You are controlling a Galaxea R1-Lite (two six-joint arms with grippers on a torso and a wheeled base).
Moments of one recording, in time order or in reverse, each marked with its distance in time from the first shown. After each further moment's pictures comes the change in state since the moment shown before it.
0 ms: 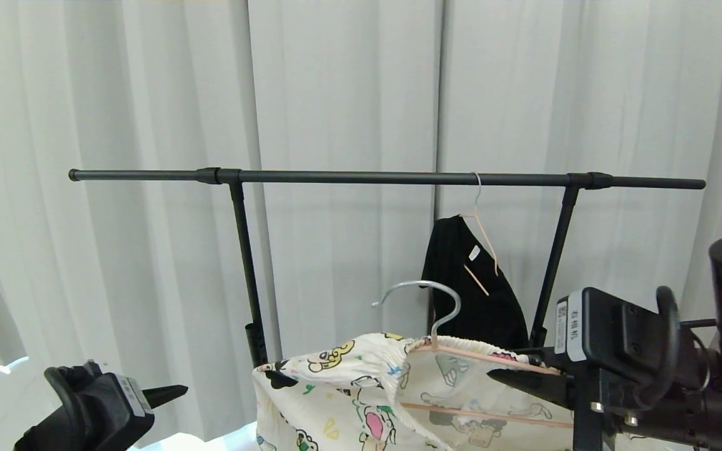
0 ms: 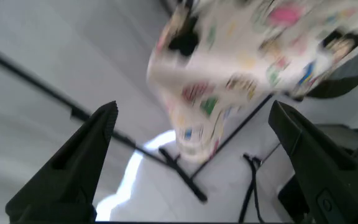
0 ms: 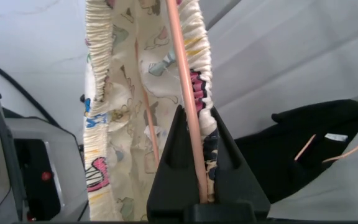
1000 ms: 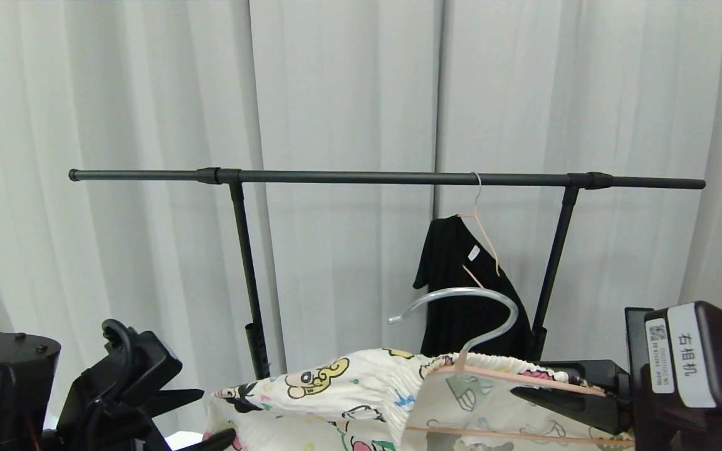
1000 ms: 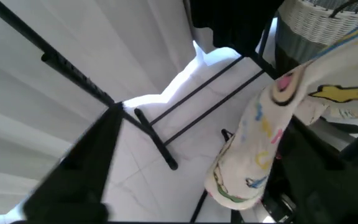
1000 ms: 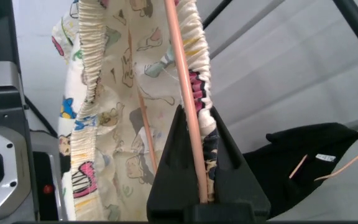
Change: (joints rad) left arm 0.242 0.180 -0.055 -0.002 -0.217 -0.015; right arm 0.076 -0.111 0.019 0.005 0.005 -0.002
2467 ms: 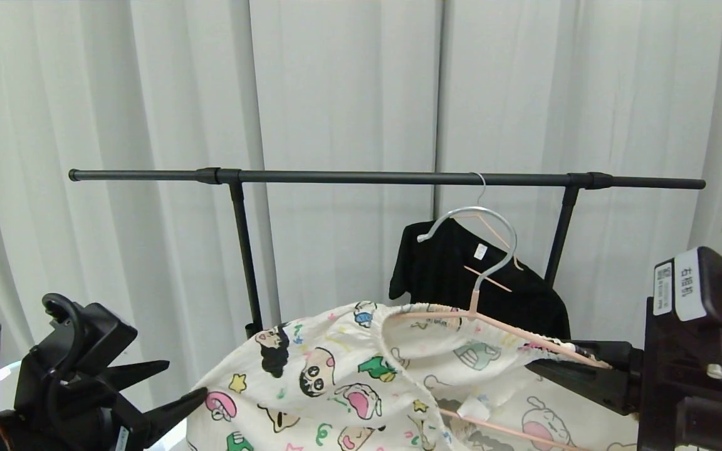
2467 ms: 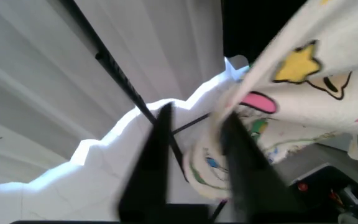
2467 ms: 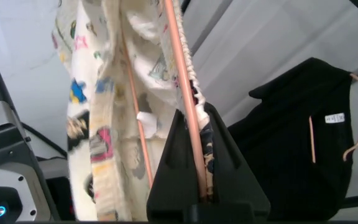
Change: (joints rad) left arm 0.154 -0.056 -0.010 -0.050 0.003 0.004; right arm -0.009 -0.023 0.010 -0.007 -0.124 0.226
